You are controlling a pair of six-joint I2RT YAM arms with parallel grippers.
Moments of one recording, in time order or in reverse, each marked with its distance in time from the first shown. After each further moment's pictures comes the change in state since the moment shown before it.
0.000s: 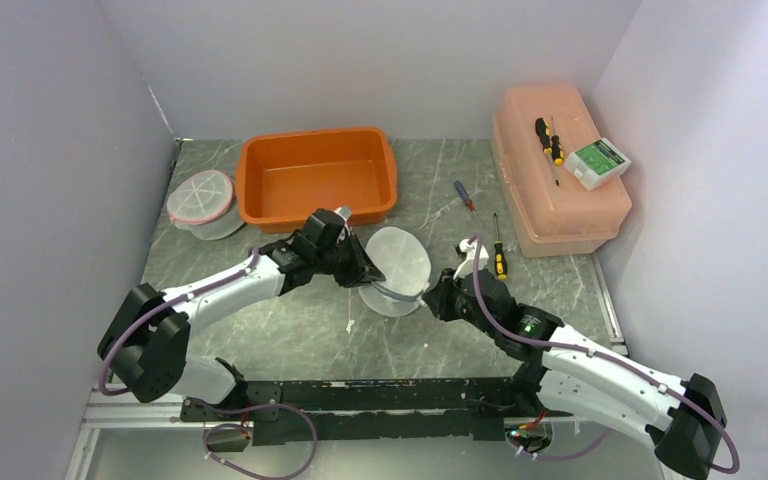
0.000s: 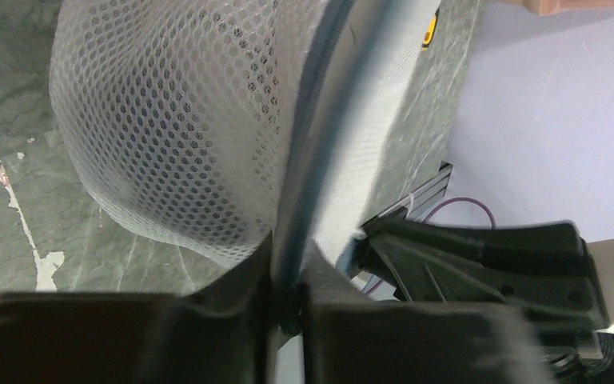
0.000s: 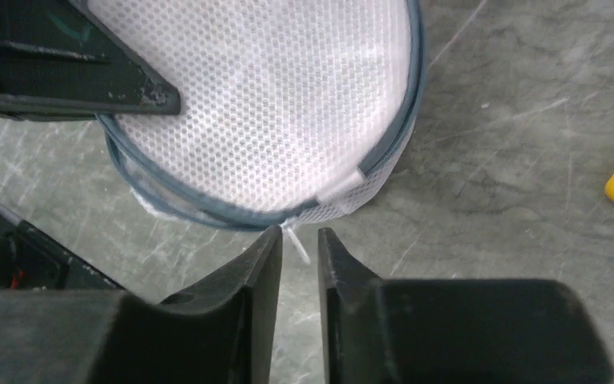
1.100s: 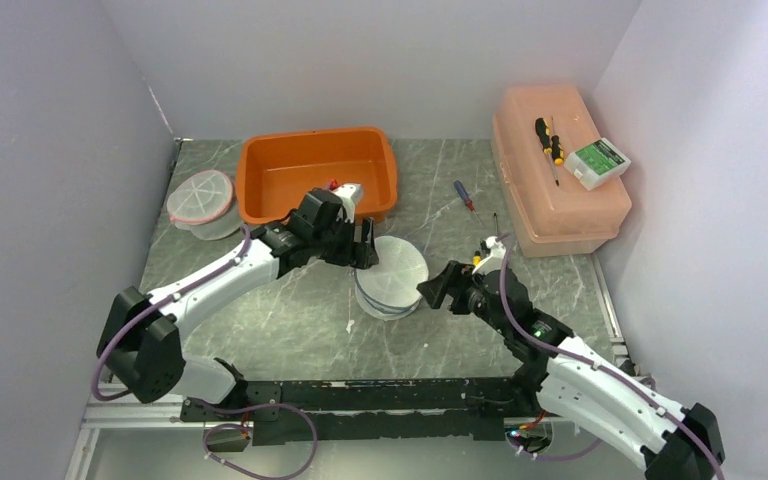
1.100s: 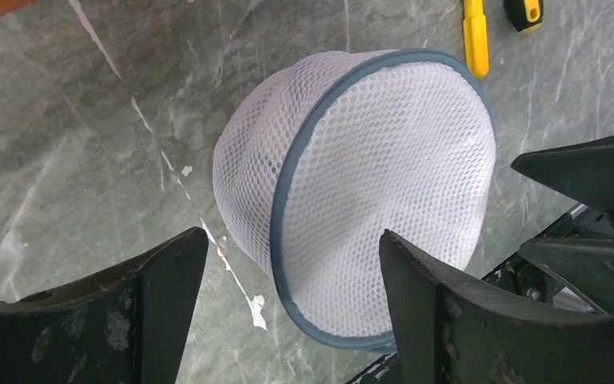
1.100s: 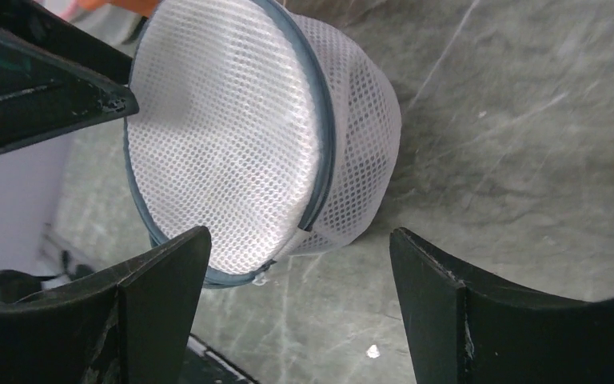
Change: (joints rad) left arm 0.027 -0.021 0.171 -0.207 -0.171 0.639; right arm -0.140 -0.111 -0.074 0.078 -0.092 0.075
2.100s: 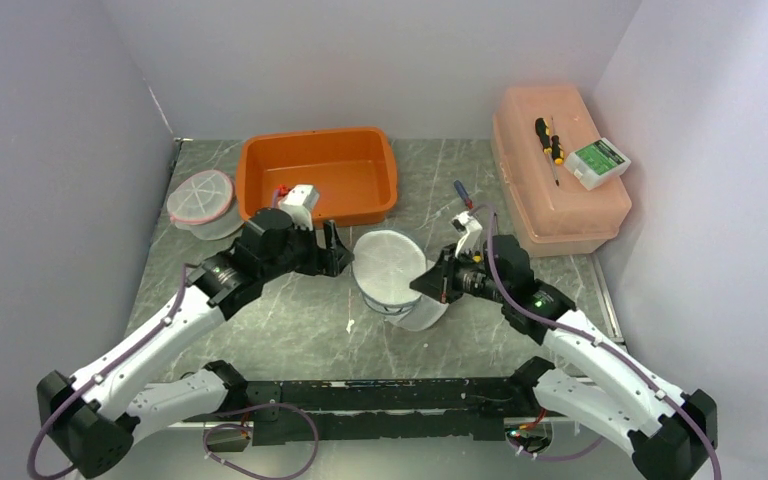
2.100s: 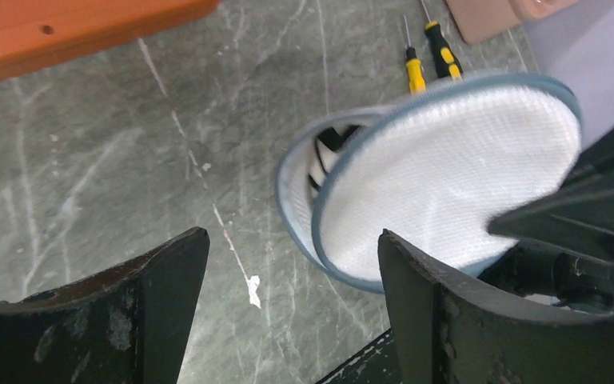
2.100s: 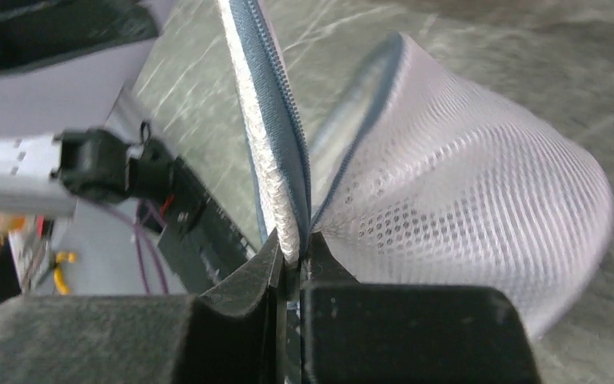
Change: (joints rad) left arm 0.016 -0.373 -0.145 0.000 -0.053 -0.046; right arm -0.109 0.158 0.195 -0.034 -0.461 -0.135
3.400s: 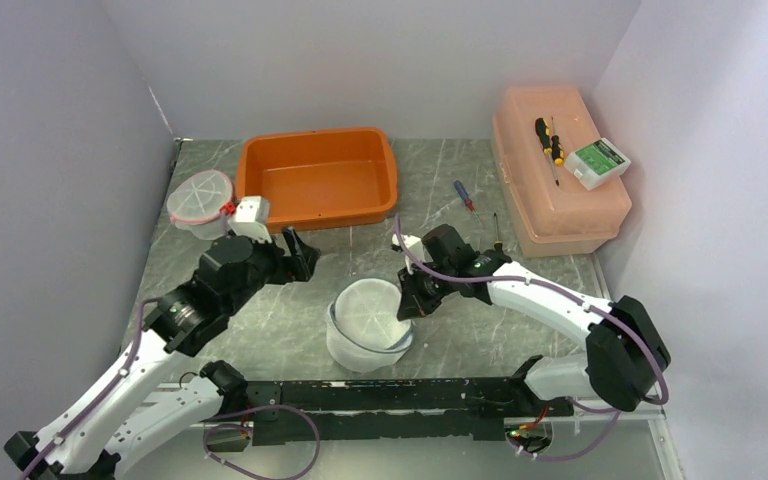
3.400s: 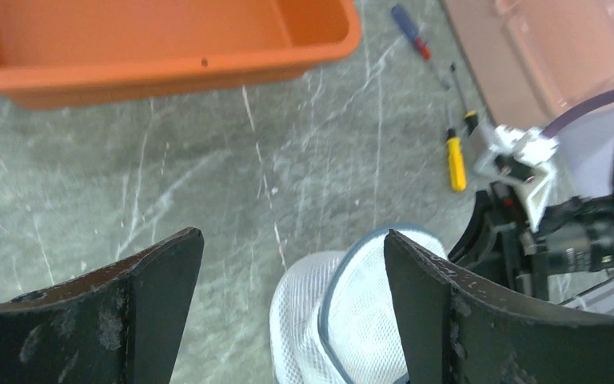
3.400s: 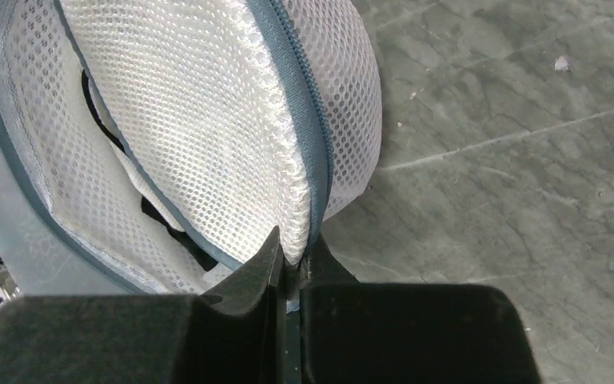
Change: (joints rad) left arm 0.000 -0.308 -0.060 -0.089 -0.284 -0.035; right arm 0.098 0.494 0.224 -0.270 -0.184 -0.403
